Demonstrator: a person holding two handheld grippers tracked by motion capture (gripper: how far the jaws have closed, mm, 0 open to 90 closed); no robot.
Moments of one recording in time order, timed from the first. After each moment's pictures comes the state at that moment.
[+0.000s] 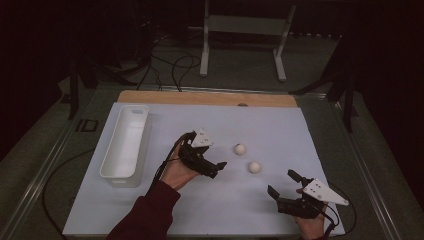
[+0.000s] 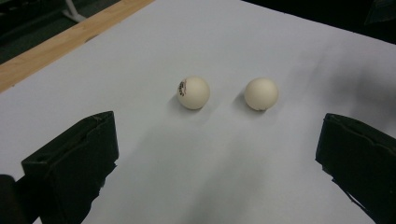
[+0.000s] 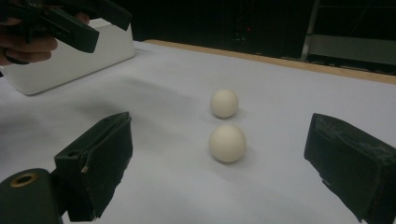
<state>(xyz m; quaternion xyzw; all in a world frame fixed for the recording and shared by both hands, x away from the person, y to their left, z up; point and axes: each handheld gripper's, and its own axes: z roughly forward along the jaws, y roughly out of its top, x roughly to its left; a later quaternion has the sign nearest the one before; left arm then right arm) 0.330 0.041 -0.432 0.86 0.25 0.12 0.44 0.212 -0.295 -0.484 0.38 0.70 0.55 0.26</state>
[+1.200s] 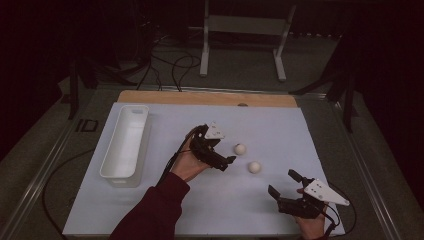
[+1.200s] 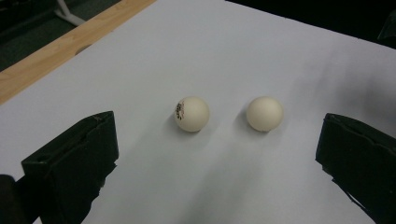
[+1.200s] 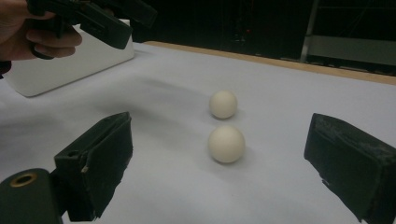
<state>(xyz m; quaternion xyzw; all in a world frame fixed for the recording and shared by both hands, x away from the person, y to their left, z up) 0.352 0.013 -0.428 0.86 0.24 0.12 0.43 0.212 -0.297 -0.484 0.38 0.70 0.55 0.26</state>
